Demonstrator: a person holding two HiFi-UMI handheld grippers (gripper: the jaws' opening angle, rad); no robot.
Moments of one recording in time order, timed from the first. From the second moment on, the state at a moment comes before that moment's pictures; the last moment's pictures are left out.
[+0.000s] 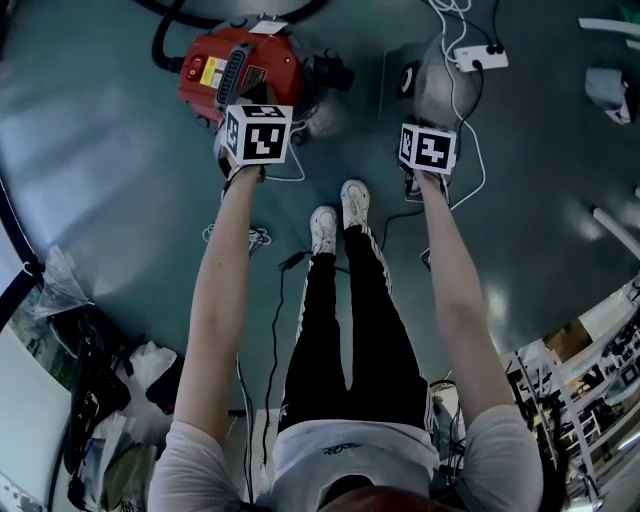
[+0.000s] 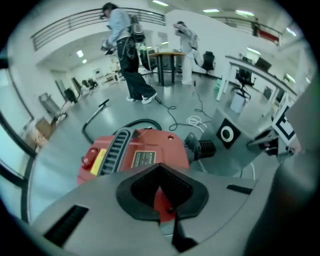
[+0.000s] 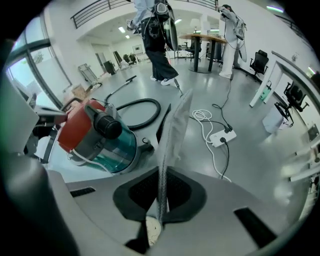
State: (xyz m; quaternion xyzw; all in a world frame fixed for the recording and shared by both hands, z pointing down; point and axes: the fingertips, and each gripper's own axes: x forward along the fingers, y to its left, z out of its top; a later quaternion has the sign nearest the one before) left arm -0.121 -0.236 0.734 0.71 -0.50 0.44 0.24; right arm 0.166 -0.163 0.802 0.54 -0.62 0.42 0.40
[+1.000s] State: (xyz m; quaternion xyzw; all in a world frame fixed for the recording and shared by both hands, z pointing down) left arm -0.119 -0.107 0.322 0.76 -0.60 0.02 0.25; right arm 0.042 -0.086 0.401 0.51 -0.74 0.38 0.22
